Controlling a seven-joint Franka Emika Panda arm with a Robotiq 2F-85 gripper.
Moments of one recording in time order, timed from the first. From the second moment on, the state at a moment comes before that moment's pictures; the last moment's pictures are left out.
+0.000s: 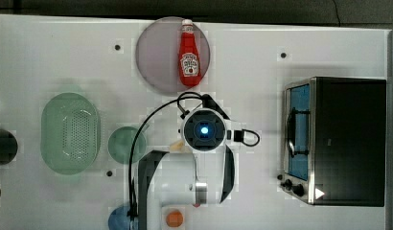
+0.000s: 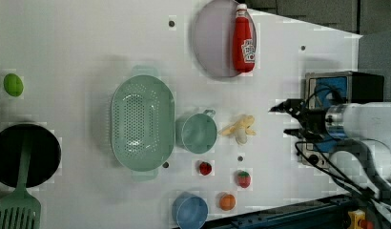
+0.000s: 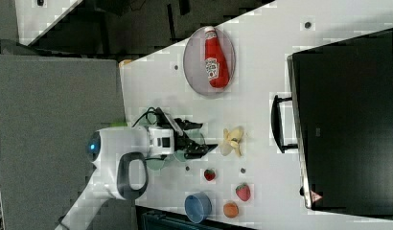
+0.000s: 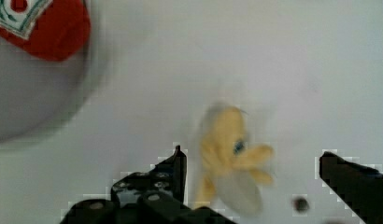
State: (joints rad) arm 0.00 0.04 0.01 -2.43 -0.03 0.87 0.09
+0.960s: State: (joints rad) arm 0.01 0.38 0.08 -2.47 -0.03 1.14 0.09
